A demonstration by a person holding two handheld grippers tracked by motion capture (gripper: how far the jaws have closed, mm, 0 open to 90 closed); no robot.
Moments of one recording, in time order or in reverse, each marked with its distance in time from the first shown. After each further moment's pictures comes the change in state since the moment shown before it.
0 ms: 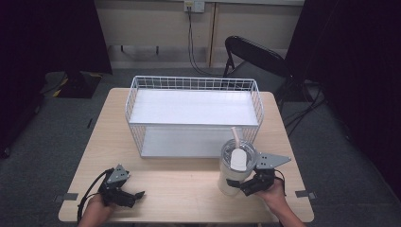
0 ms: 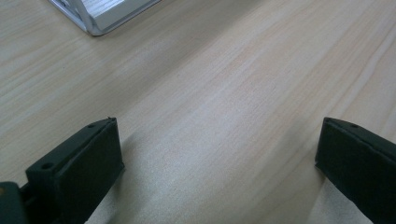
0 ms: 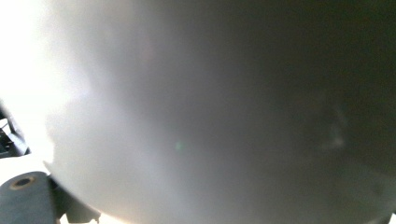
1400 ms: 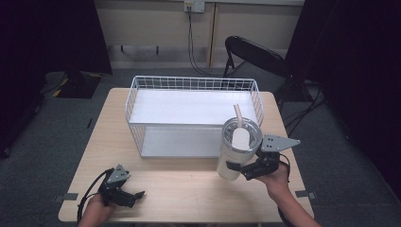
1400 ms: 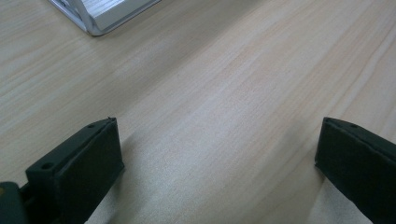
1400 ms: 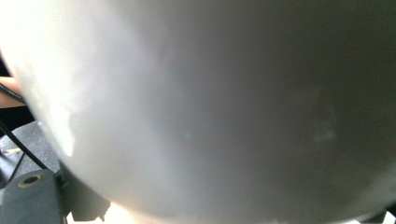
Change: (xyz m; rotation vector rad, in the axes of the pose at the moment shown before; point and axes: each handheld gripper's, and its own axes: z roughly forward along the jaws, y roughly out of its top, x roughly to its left) left arm 0.000 0.000 0.000 -0.001 0.000 -0.002; right arm -0.002 0.075 -0.010 -0.062 -0.030 -0.026
